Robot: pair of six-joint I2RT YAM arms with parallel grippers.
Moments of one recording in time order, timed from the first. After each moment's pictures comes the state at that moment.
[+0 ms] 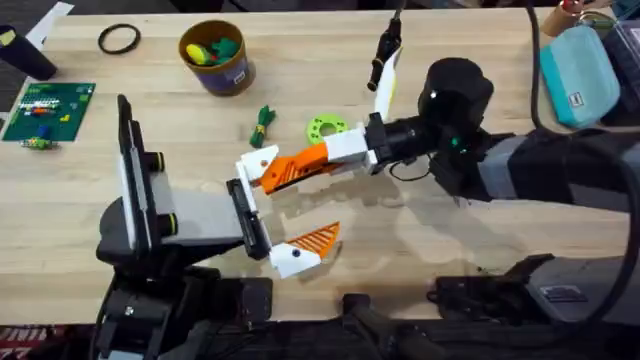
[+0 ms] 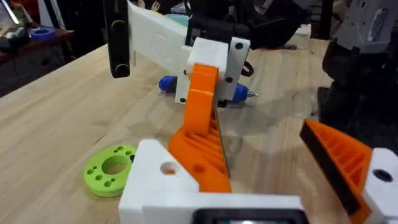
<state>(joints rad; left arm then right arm) -0.12 0.01 0.03 -0.16 1.08 0.12 0.54 1.55 0.53 0.83 -1.20 1.20</state>
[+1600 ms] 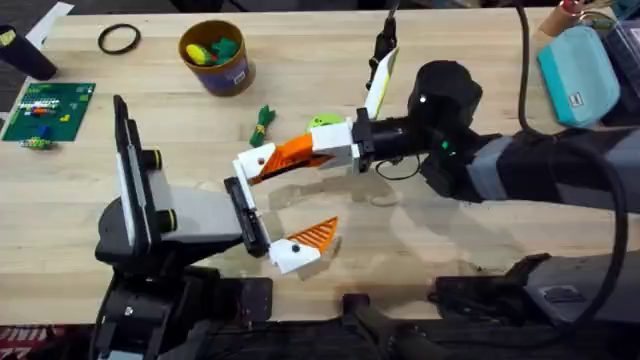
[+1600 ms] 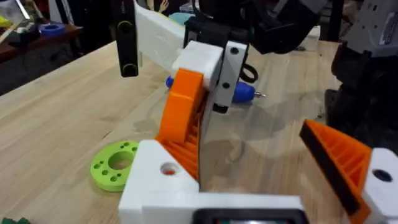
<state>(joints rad) -0.12 0.01 0.03 -0.16 1.05 0.10 0.59 1.58 0.55 0.88 -1.04 1.28</state>
